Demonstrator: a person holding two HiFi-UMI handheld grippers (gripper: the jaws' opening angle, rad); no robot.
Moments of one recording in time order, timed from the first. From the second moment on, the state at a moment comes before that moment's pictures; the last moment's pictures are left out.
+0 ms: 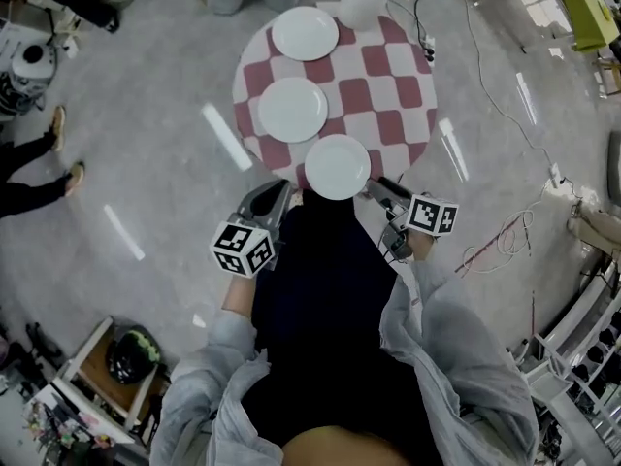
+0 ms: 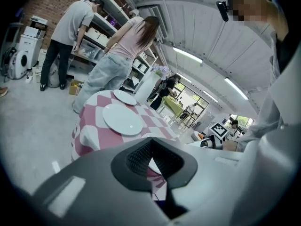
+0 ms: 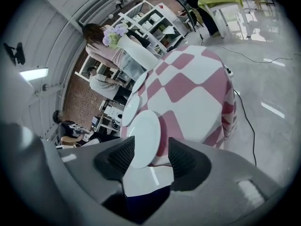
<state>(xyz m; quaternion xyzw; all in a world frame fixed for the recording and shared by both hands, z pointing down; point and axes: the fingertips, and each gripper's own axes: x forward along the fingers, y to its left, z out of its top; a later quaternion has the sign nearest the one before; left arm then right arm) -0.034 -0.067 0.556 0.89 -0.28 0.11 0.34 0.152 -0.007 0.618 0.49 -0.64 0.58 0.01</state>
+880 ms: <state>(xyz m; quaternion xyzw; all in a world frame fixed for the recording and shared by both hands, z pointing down) -0.028 -0.082 0.573 0.86 -0.31 0.11 0.38 0.135 -0.031 0.639 0.42 -0.60 0.68 -0.07</state>
